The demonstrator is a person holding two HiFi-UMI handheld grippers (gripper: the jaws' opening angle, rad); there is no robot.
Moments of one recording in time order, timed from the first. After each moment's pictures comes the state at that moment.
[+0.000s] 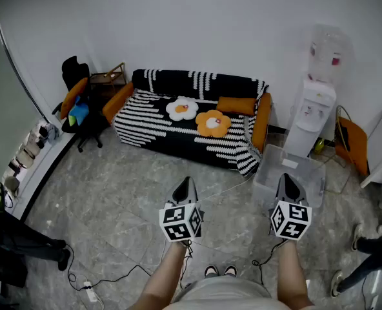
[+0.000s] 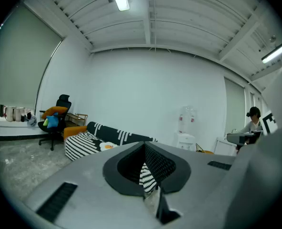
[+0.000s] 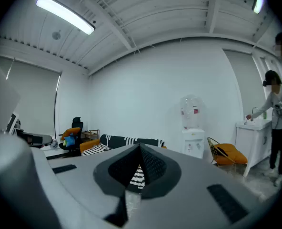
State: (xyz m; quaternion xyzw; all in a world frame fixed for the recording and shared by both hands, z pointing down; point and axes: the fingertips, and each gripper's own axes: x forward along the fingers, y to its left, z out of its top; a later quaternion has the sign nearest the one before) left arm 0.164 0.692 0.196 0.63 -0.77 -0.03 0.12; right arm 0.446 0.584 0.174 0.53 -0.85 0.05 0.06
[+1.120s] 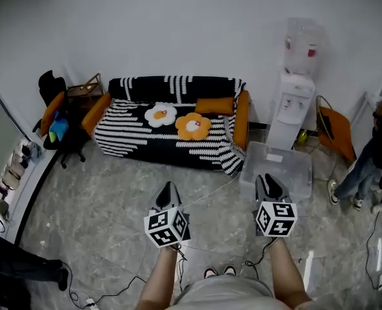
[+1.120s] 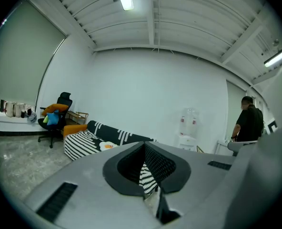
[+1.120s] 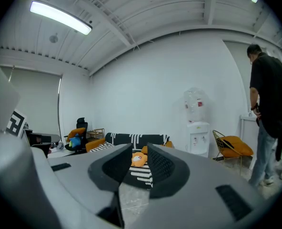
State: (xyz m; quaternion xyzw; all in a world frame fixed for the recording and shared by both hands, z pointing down) left arm 0.146 0.688 0.200 0.63 -0.77 -0.05 0.13; right arm 0.425 0.594 0.191 0.50 -0.86 0.08 0.06
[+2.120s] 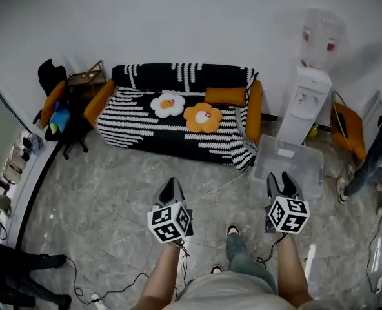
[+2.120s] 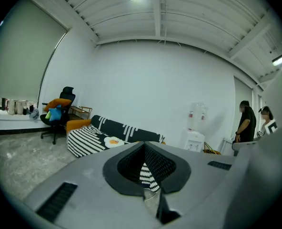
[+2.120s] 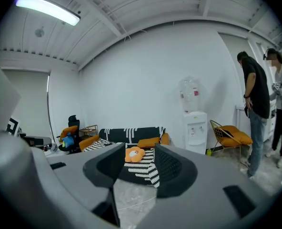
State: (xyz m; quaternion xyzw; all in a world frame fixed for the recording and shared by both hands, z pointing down) left arm 0.082 0.639 0.239 0.61 -0.77 -0.03 0.16; right arm 0.400 0.532 0.234 0.53 -0.83 0.13 0.08
